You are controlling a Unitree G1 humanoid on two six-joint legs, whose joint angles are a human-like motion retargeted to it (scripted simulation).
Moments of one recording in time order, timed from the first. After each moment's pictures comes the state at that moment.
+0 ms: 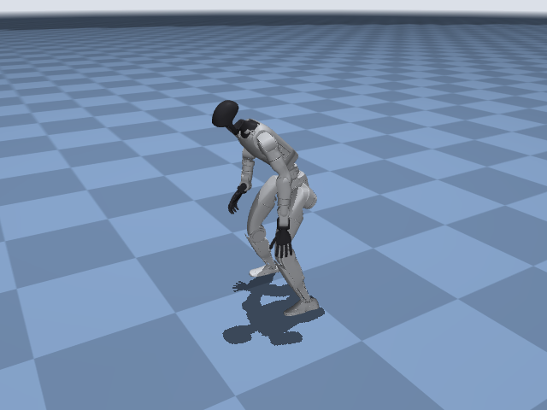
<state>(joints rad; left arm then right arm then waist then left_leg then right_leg) -0.49 0.40 -0.33 1.07 -0.11 0.03 0.38 -0.27 -0.45 0.42 0.67 0.02 0.02 -0.53 -0.07 -0.02 0.52 -0.82 0.05 -0.11 0.86 -0.45 0.16 -0.76 -0.27 -0.03 0.84 -0.50 -0.08</state>
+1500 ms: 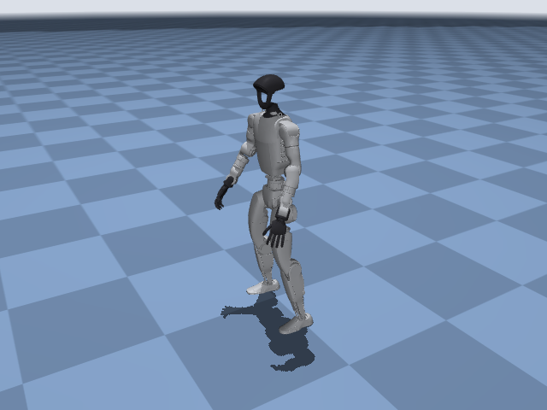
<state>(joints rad) -0.13 0.34 -0.38 1.18 0.22 -0.02 0.17 -0.07 -0.44 0.46 0.96 -0.10 0.02 -0.11 0.13 -0.03 0.08 0.06 0.07 0.09 0.12 -0.19 -0.04 0.03 -0.24 -0.10 0.14 -0.13 0.13</state>
